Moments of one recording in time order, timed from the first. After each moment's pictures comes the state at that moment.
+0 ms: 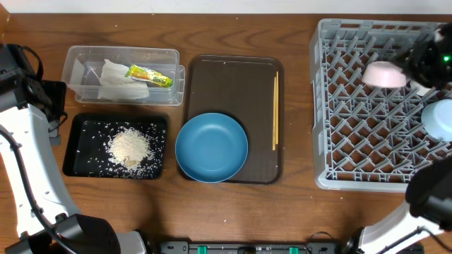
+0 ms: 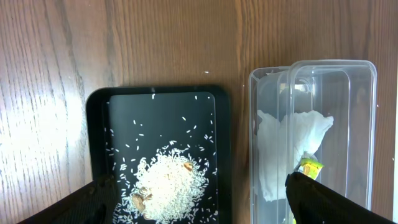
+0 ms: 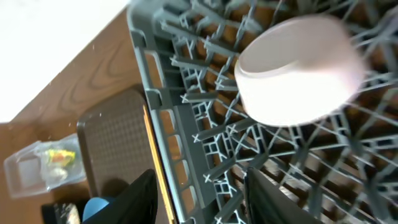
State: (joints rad) left arm 0.47 1.55 1.57 -1.18 -0.17 -1.04; right arm -0.44 1.89 1.91 -1.19 -0.55 0.17
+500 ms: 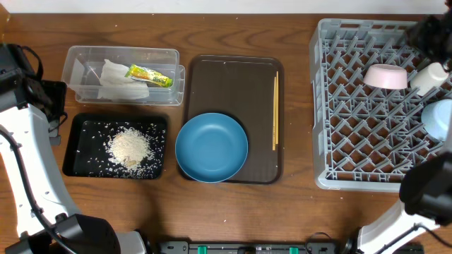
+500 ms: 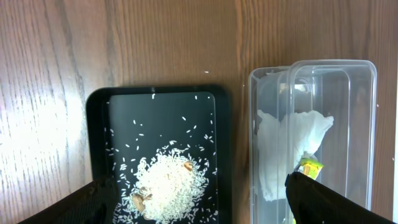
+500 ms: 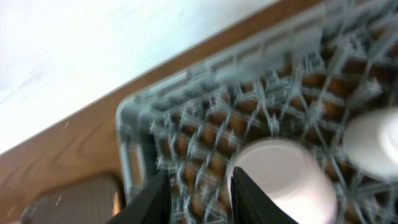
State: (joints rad) left arm 0.47 1.55 1.57 -1.18 -0.17 -1.04; right arm -0.34 1.93 1.91 -0.79 -0.29 0.28
